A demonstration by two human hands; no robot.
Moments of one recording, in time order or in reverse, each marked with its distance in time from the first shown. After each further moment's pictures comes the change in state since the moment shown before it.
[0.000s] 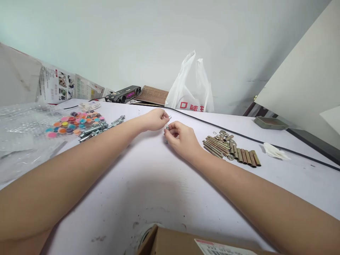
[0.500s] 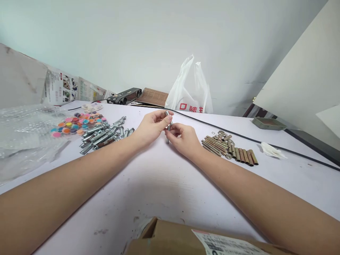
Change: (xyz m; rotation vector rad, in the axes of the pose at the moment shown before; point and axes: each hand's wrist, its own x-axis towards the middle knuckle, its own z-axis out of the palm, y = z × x) left_hand -0.045 0.010 0.028 -0.846 0.225 0.156; right_hand 0.000 0.004 -0.004 -0.001 -0.014 -0.076
